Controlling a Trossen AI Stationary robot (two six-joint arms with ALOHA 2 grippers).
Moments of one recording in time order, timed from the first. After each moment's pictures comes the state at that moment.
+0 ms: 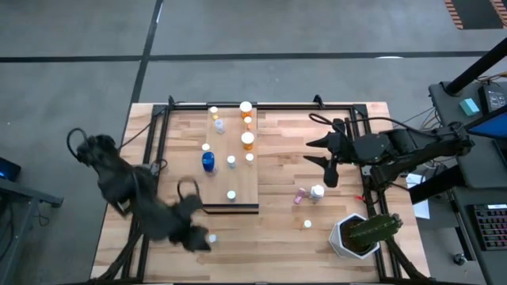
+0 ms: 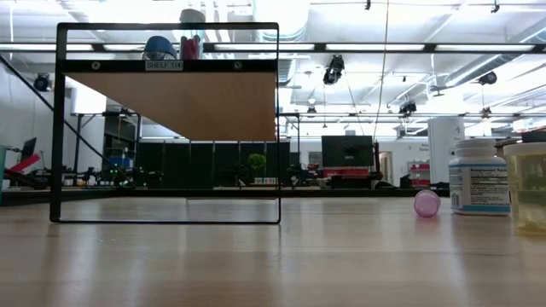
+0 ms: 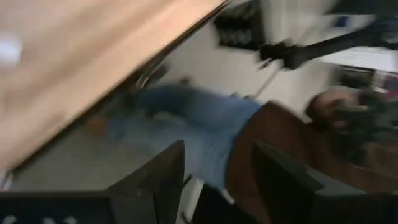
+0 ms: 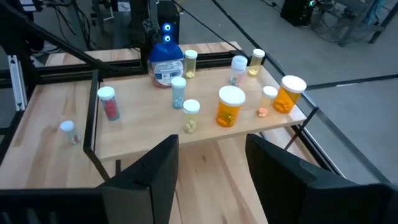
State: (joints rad) left arm -0.69 1.51 1.90 -1.06 -0.07 -1.75; right arm 0.25 1.04 1.22 -0.65 0.44 0.16
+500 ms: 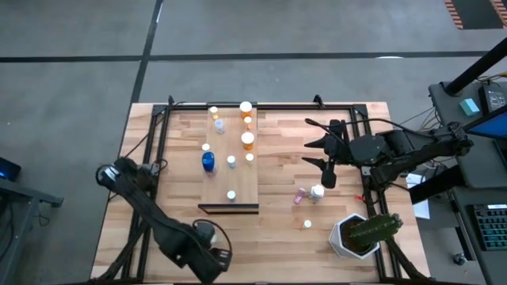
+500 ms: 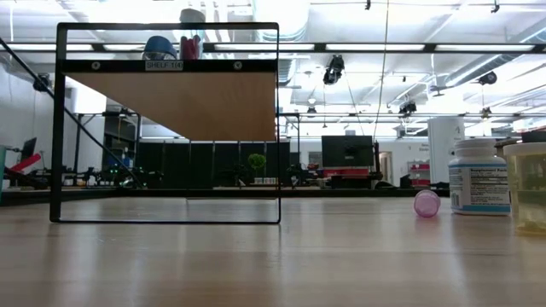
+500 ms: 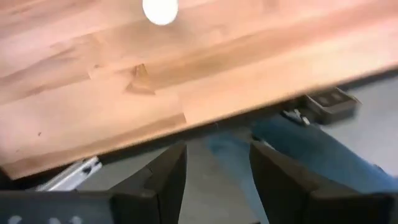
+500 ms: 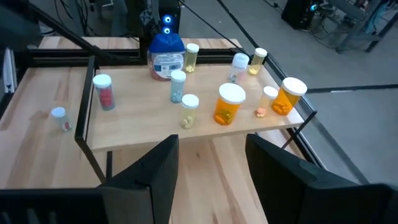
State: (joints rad) left arm -0.74 1.83 1.76 -1.18 0.03 -2.09; right arm 0.25 1.06 1.22 -0.65 0.44 0.10
